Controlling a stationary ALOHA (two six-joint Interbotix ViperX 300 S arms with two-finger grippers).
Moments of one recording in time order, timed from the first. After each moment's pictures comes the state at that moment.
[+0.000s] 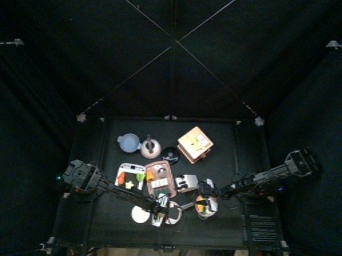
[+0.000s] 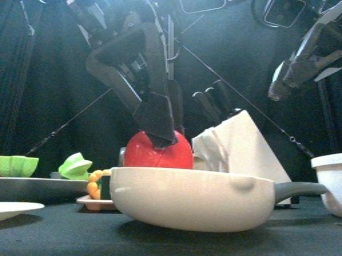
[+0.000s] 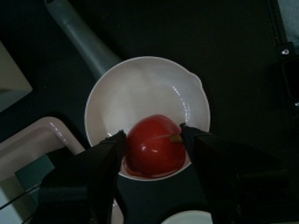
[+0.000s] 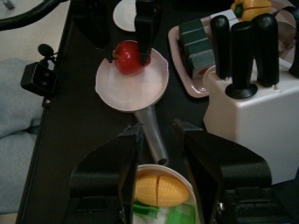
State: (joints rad) left arm -0.34 0.26 0.27 0.11 0.51 -0.13; right arm 0.32 -0.43 0.99 -1.08 0.09 1.34
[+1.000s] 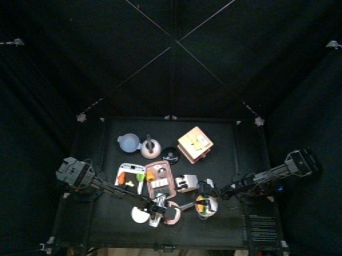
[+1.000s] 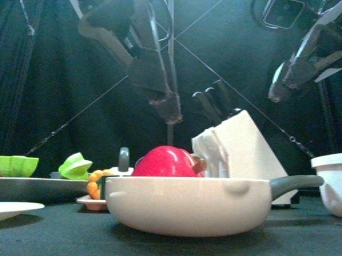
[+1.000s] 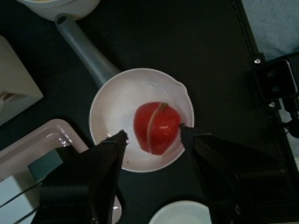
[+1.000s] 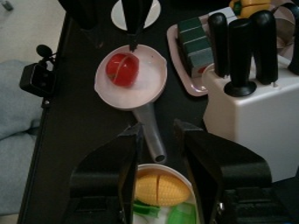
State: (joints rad) left arm -0.38 0.16 0.32 0.11 0.49 -0.13; right arm 0.32 -0.43 0.99 -1.07 0.09 1.35
